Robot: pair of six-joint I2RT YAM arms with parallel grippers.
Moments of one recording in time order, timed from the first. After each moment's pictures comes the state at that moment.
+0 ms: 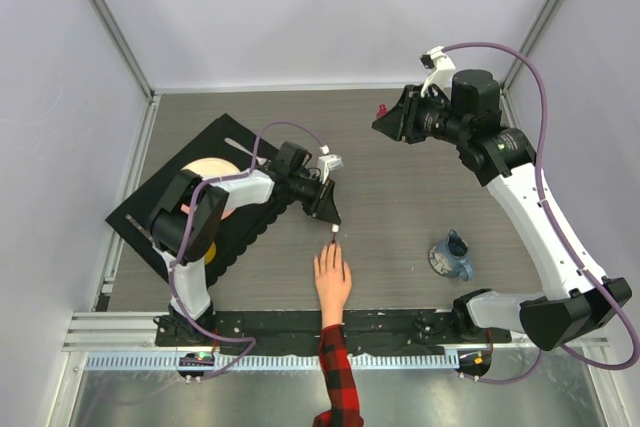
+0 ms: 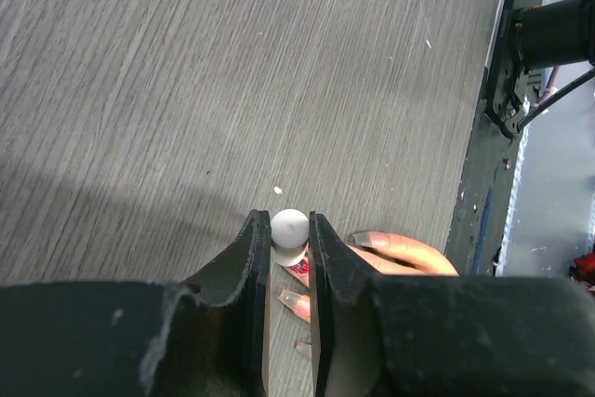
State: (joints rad) left arm -0.57 1.89 1.08 -0.09 0.88 -0.05; right arm 0.34 1.26 1.47 -0.55 -0.39 0.33
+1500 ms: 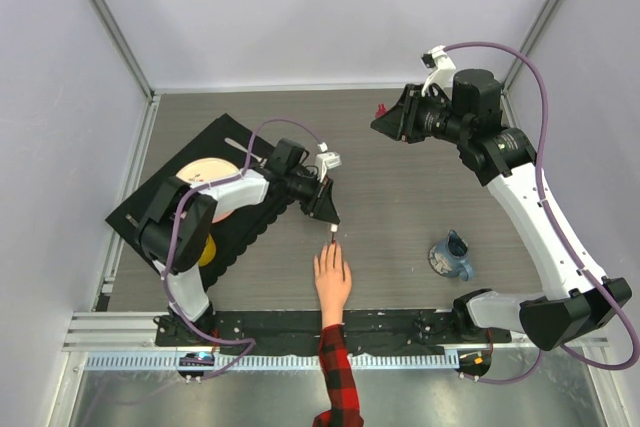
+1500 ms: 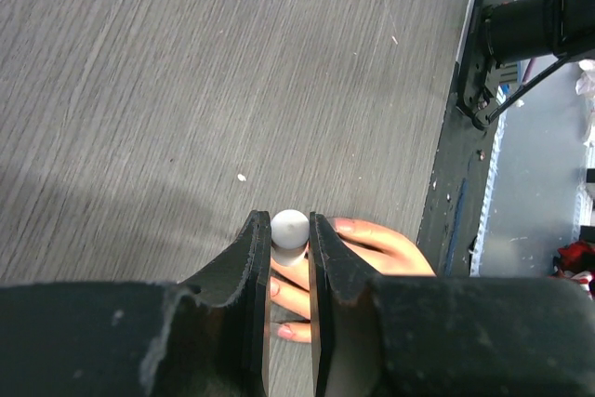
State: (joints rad) left arm -0.57 1.80 1.07 -0.16 0.89 -0.04; right arm 0.34 1.26 1.47 -0.55 -0.41 0.37
